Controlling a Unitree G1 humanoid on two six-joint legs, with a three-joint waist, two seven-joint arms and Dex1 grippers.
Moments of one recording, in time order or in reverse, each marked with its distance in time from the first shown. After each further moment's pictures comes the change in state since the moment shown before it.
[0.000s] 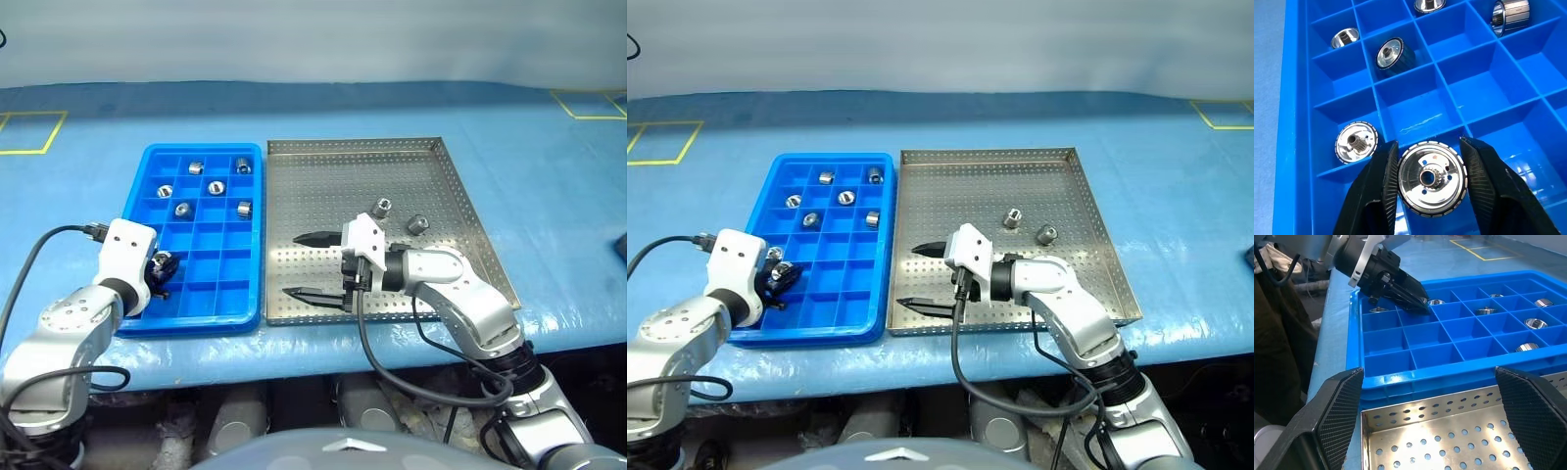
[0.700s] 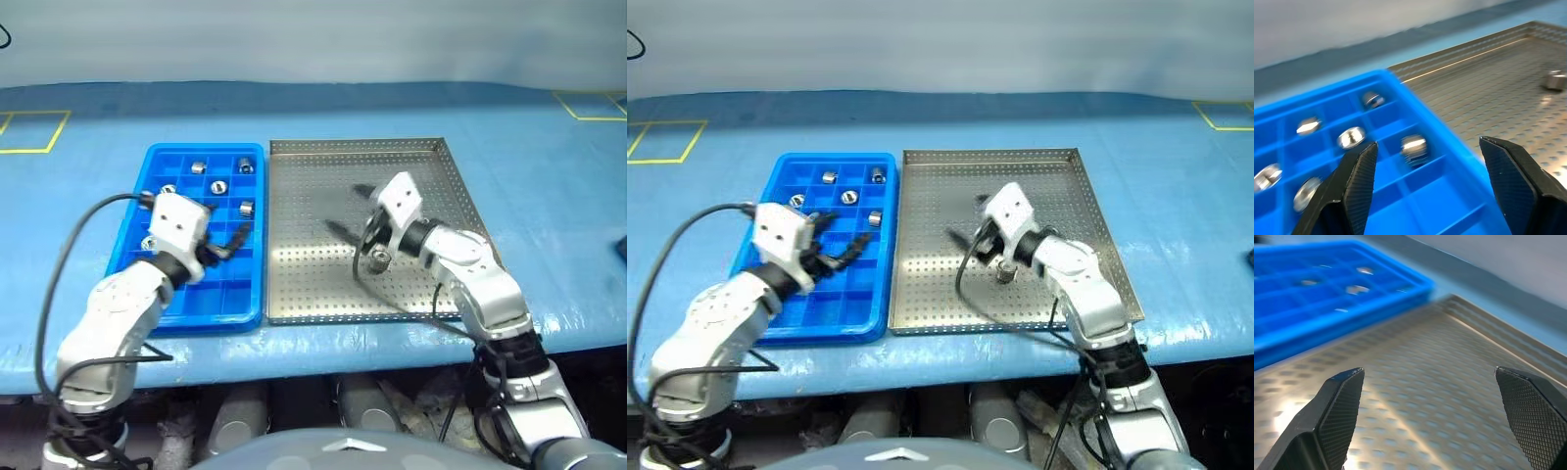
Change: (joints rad) left arm -0.109 -0.134 -0.268 0.014 -0.022 -0.441 -0.175; right arm -0.074 0.030 -0.207 0.229 -0.213 0.005 -0.469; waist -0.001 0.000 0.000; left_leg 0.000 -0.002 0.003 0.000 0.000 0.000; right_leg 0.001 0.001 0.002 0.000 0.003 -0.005
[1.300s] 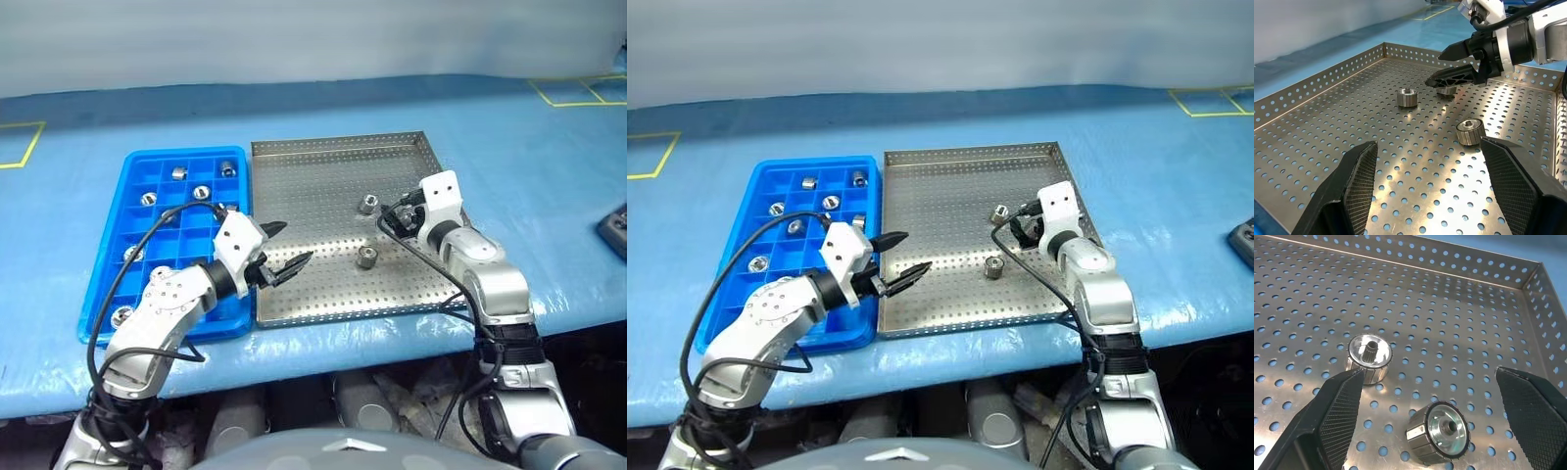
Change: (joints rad) left arm -0.050 0.000 -0.149 0.095 0.005 -0.104 -0.131; right arm 0.021 0.069 -0.147 0.107 -0.023 0.157 -0.182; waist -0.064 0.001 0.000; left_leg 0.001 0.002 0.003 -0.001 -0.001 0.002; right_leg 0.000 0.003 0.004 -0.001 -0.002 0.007
